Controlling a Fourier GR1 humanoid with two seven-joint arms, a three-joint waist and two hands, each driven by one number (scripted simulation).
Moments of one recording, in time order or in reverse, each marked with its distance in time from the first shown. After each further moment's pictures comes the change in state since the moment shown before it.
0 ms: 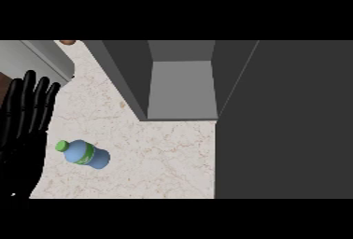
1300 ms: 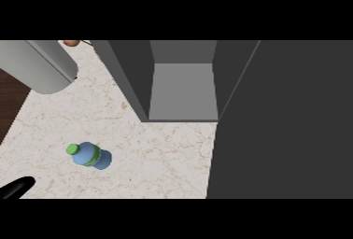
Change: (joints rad) left arm 0.145 -0.048 0.063 -0.369 -0.172 0.582 0.694; right arm 0.268 0.057 0.410 -0.378 -0.012 0.057 0.243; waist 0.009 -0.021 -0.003
